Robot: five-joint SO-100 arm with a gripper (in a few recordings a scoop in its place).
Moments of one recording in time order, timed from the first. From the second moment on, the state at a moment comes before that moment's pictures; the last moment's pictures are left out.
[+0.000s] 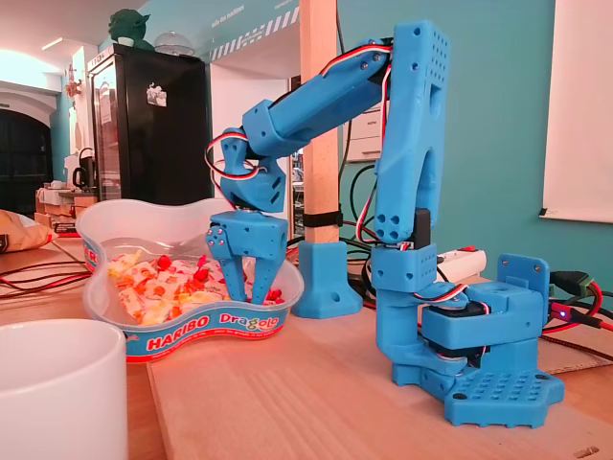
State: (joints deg) arm 59.3 93.4 113.7 59.3 -20.7
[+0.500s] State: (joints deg) arm 59.2 93.4 107.1 59.8 -20.7
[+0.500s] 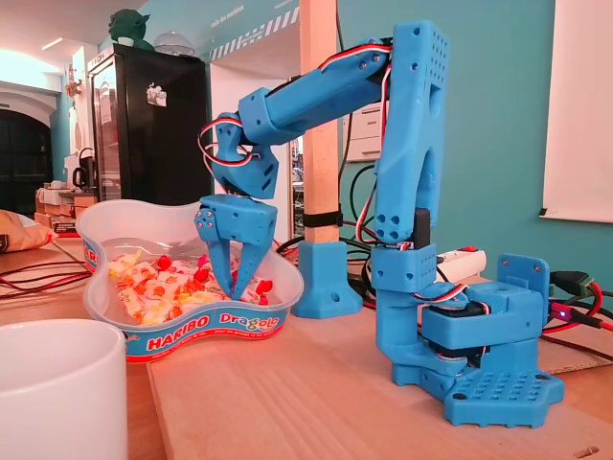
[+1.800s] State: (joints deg) arm 59.2 92.5 86.7 77.5 -21.2
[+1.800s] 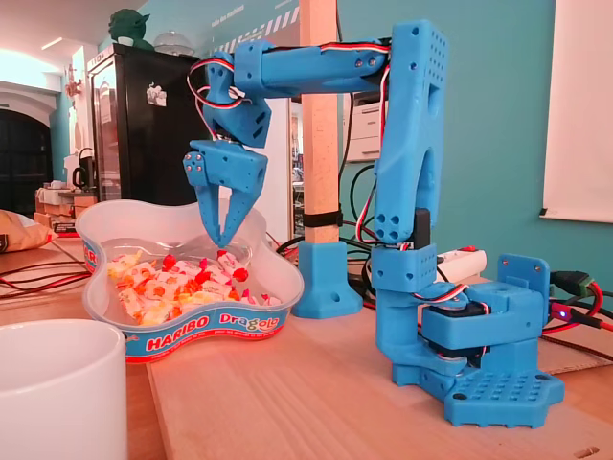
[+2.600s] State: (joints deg) arm 58.9 87.3 98.3 70.4 -19.0
